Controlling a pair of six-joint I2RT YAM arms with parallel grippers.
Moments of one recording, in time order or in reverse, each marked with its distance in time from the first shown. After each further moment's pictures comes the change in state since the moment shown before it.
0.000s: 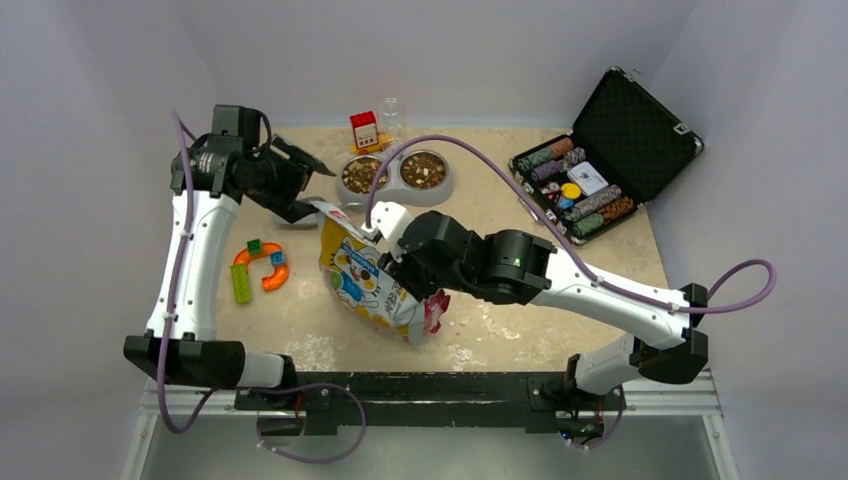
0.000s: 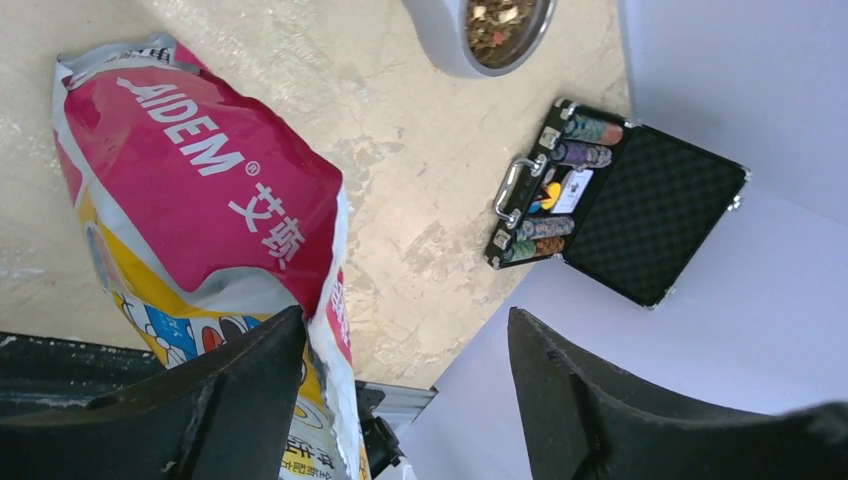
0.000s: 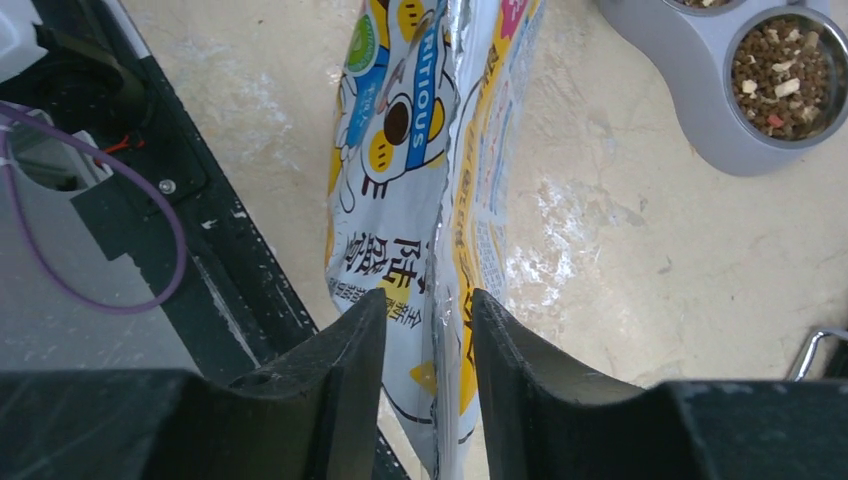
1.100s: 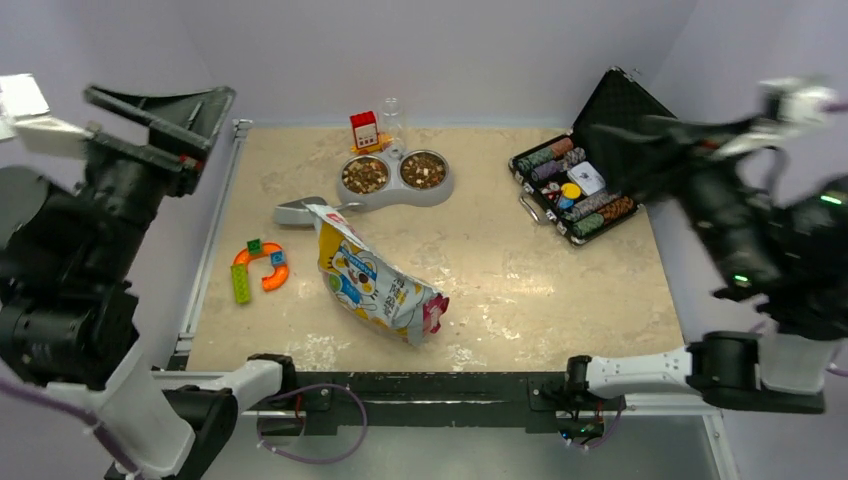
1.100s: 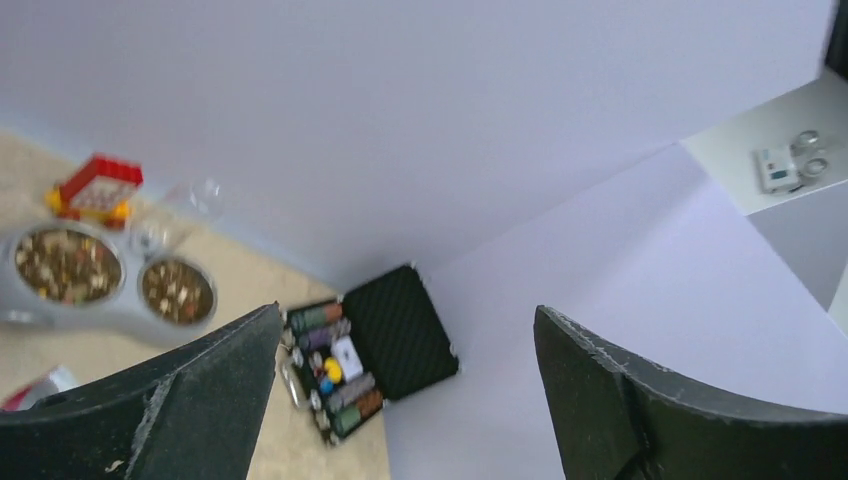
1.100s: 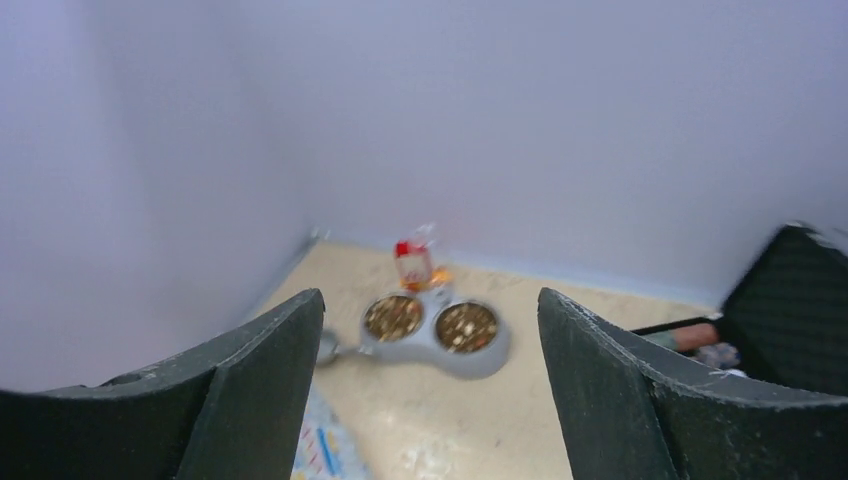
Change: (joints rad) left arm 0.005 -0.245 0.591 0.139 -0.123 0.124; right arm 0.006 -0.241 0.632 -0.020 0.563 -0.031
